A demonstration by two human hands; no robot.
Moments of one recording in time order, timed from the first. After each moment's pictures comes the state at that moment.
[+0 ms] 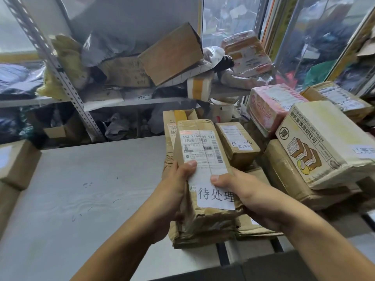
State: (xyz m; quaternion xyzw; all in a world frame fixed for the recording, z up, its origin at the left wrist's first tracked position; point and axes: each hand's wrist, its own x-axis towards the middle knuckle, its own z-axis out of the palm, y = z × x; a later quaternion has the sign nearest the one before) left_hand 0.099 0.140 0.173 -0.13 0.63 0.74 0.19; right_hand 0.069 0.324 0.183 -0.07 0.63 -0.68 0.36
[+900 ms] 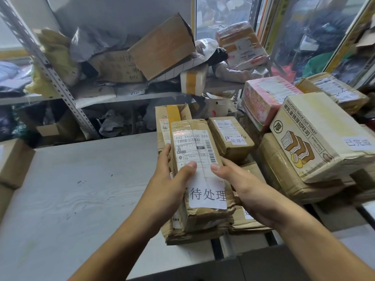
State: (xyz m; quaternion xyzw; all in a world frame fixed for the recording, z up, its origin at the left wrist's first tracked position) left_hand 0.094 0.157 0.166 -0.11 0.72 0.69 0.04; right_hand 0.067 0.342 0.167 -0.08 0.64 -0.70 0.31
